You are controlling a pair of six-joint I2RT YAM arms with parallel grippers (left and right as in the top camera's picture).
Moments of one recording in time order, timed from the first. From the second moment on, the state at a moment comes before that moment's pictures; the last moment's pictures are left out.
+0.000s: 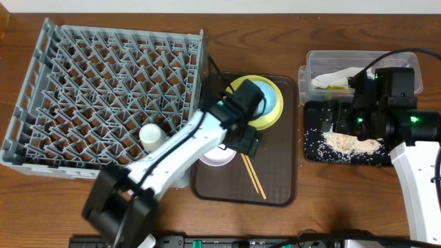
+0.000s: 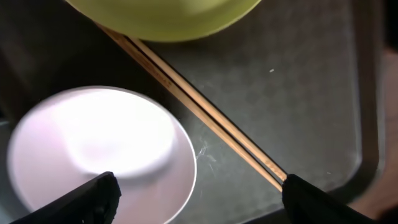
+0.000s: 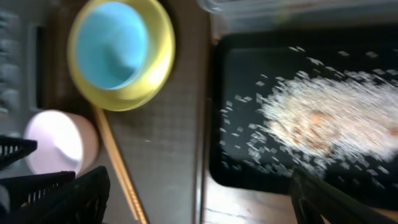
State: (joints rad) left arm -0.71 1.76 1.35 -0.97 0.09 -0.31; right arm -0.02 1.29 1.21 -1.05 -0.23 0.17
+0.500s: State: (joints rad) left arm -0.74 1.93 1.35 -0.97 0.09 -0.33; right arm -0.02 1.29 1.21 -1.06 -0.15 0.19
